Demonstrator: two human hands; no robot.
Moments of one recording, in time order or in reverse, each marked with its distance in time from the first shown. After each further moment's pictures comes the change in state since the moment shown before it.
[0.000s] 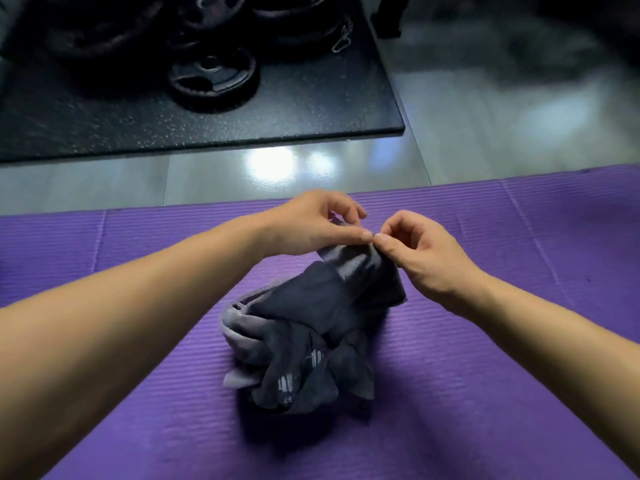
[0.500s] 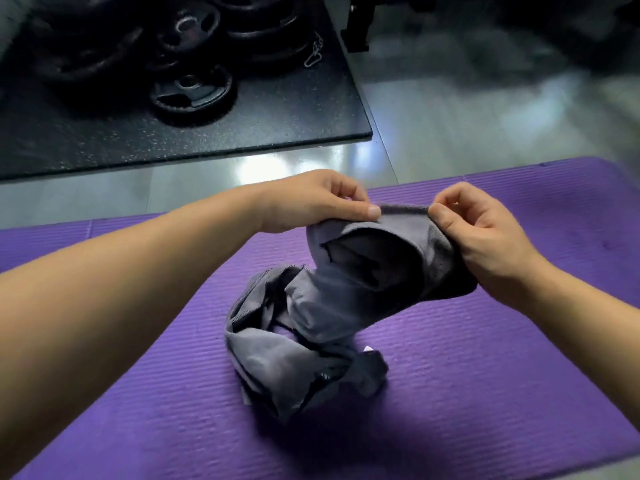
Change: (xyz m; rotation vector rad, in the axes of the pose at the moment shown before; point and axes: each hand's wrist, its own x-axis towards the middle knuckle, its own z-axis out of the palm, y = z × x) left_hand 0.008 0.076 0.030 -0.052 -0.208 -0.007; right_hand -0.058 -0.023 -0.092 0.077 0.186 -0.093
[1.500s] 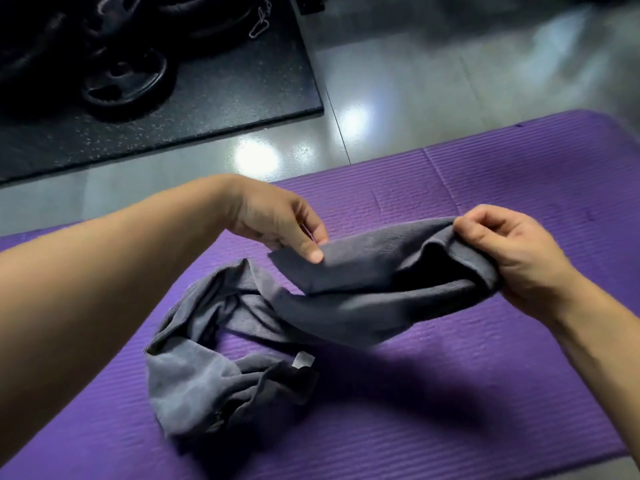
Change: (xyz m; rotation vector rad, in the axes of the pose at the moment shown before) left_hand 0.113 -0.015 0.037 0.040 -0.395 -0.473; right_hand -0.007 0.085 -0.144 0.250 -0.024 0.155
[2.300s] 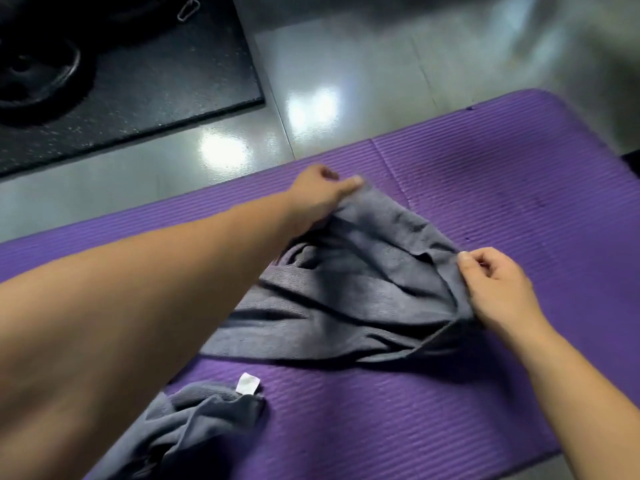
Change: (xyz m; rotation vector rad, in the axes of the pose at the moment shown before) left_hand 0.166 0.069 0.027 -0.264 0.845 0.143; right_hand -0.018 0.079 -0.087 -0.637 0.521 0.258
